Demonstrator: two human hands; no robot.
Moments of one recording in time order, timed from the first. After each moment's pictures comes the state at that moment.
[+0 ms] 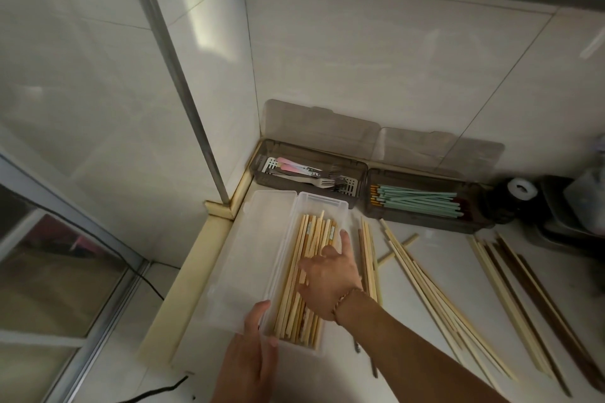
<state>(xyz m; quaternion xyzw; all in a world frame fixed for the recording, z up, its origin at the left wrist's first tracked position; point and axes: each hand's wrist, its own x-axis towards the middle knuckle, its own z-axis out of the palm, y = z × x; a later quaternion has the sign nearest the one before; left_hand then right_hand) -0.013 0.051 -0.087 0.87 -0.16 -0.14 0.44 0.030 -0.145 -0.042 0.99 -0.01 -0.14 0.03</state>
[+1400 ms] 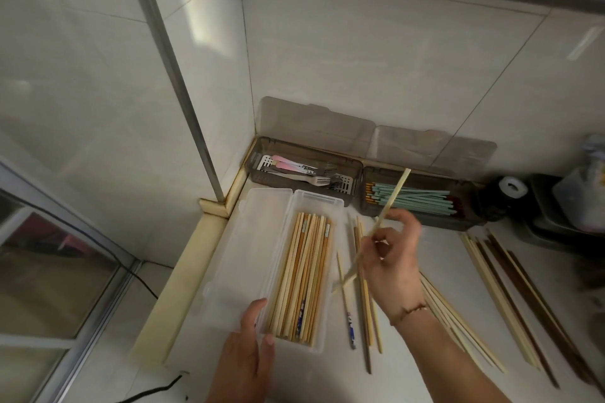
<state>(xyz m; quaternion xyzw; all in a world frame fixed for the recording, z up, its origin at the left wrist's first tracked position) -0.015 0.052 -0.089 0.88 -0.18 -0.12 0.42 -0.016 -0.191 0.002 0.80 -0.25 0.22 -0.50</state>
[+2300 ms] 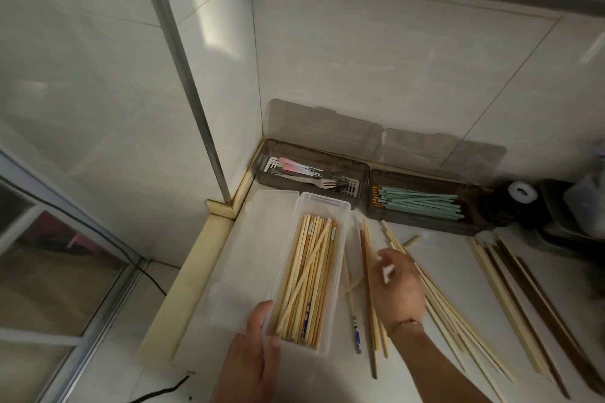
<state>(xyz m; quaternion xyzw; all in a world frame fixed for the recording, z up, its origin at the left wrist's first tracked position) -0.016 0.052 -0.089 0.88 -0.16 -0.12 0.43 -0.029 -0.202 -0.063 0.87 -0.35 0.18 -0.30</state>
